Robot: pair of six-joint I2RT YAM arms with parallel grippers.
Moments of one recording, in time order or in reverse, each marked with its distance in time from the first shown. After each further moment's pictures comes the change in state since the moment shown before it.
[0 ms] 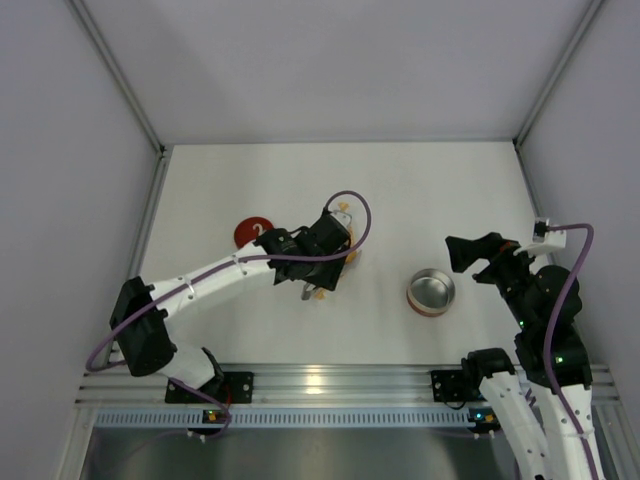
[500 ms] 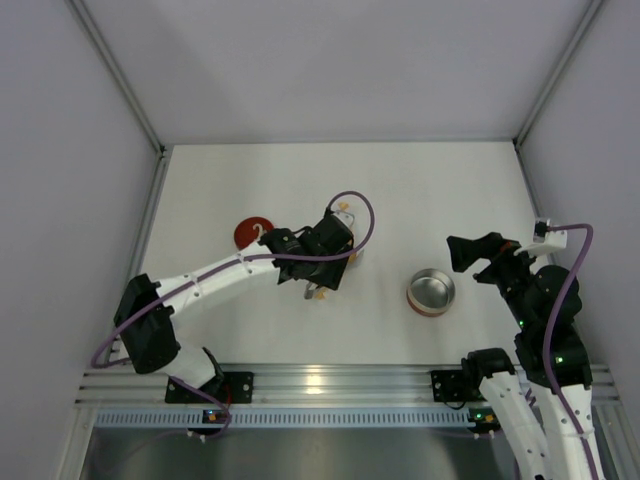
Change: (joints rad) left arm 0.000 0.024 0.000 0.028 -0.008 0.003; right arm 0.000 0.000 0.000 -0.004 0.019 -0.009
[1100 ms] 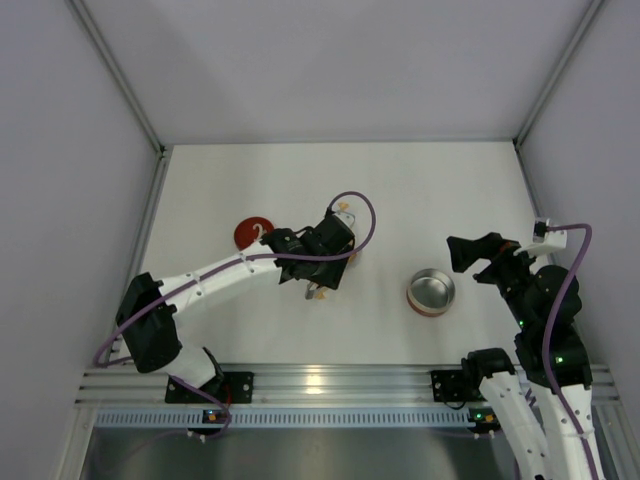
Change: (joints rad) left arm 0.000 0.017 0.000 0.008 -0.004 0.000; right arm 0.000 0.000 0.000 -0.003 0.001 -0.010
